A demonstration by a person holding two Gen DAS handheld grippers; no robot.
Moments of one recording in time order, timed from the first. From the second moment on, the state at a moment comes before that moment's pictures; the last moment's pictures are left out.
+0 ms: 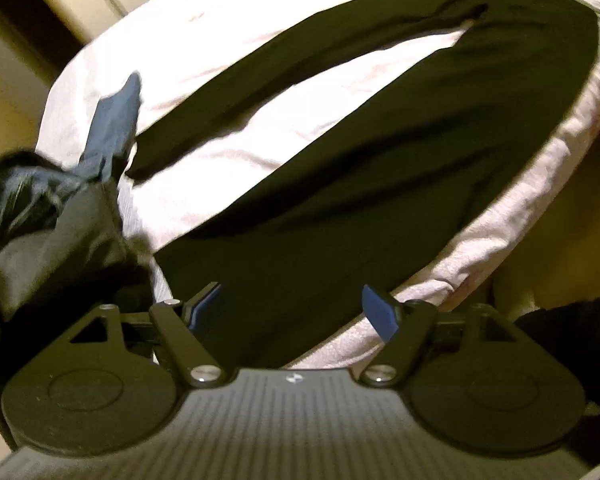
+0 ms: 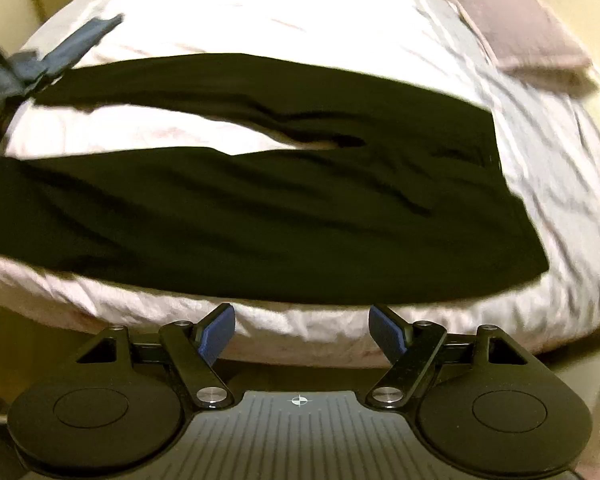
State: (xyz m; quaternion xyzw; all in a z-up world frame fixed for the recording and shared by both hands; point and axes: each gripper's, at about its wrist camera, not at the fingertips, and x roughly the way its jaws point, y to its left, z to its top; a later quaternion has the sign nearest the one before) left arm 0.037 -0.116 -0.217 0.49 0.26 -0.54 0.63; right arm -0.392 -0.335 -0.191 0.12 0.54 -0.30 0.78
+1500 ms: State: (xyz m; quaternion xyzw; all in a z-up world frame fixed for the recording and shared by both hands) left arm 0.021 -0.164 -0.300 0.63 0.16 -0.51 0.56; right arm -0.496 -0.434 -0.332 -0.27 0.60 -0.20 0.72
